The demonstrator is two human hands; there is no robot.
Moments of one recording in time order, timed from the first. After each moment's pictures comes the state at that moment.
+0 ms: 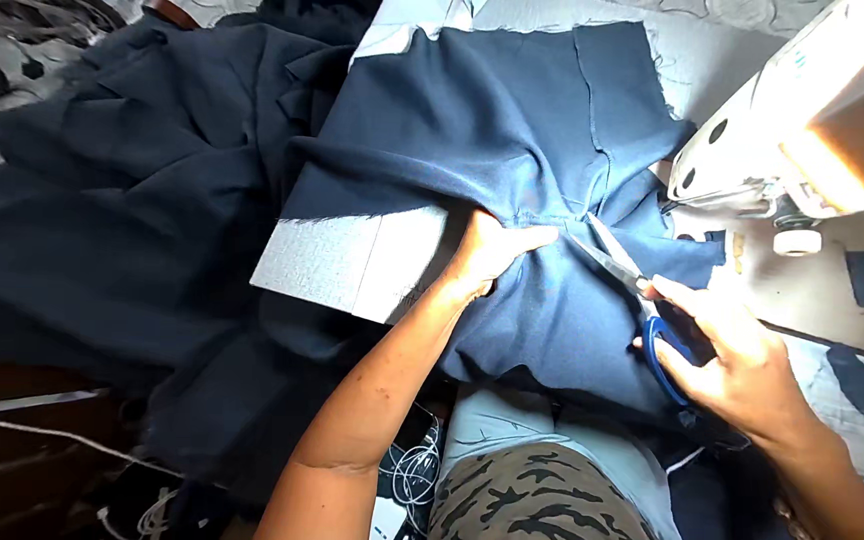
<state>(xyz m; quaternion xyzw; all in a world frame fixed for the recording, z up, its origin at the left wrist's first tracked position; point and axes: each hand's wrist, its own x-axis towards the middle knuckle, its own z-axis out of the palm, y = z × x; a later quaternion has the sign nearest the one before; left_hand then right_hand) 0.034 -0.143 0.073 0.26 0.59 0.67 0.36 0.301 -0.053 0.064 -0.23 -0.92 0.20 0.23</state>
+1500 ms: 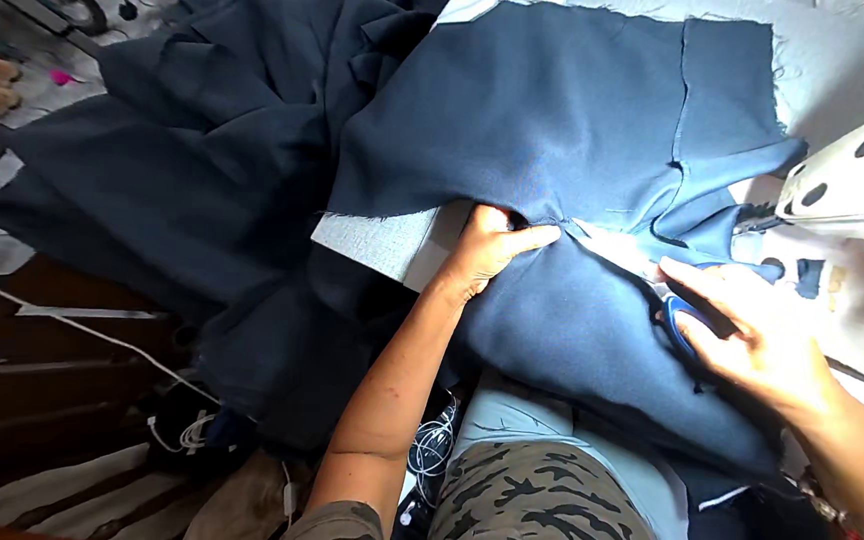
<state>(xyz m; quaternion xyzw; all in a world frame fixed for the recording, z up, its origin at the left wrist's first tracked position) 0.002 -0.195 0.065 0.27 0.57 0.70 0.32 0.246 -0.025 0.060 -0.10 -0.95 0.22 0.21</state>
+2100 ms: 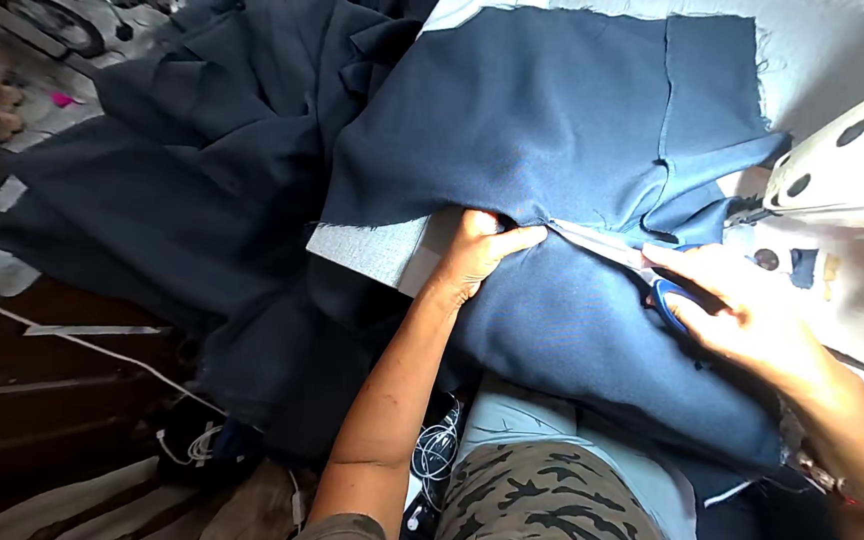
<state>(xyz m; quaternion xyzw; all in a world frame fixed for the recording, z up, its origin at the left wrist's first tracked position) 0.002 -0.196 0.064 0.27 0.56 0.72 0.31 0.231 -0.015 0.061 -0.06 -0.94 0.26 0.21</state>
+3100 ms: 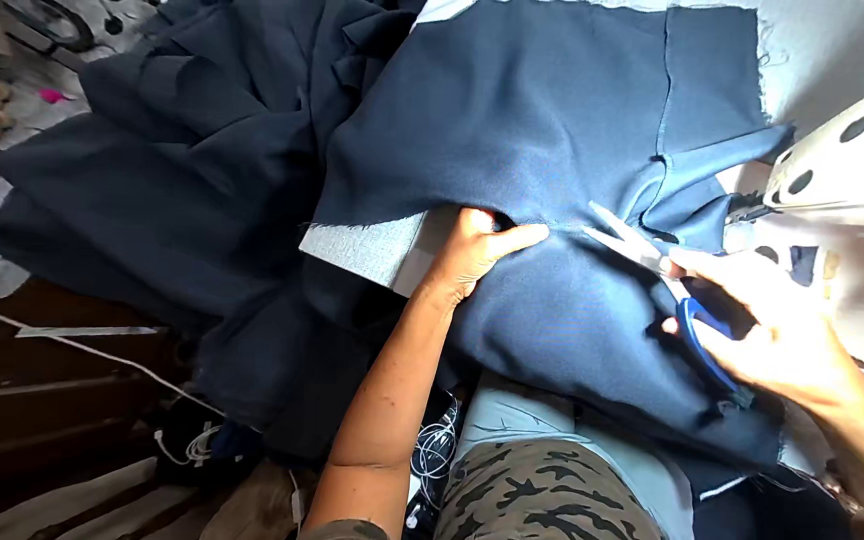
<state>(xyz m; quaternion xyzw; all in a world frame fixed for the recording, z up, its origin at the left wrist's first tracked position) 0.002 -0.197 0.067 0.27 0.57 0.70 0.32 0.253 -0.016 0.068 -0.11 -0.94 0.28 0.18</state>
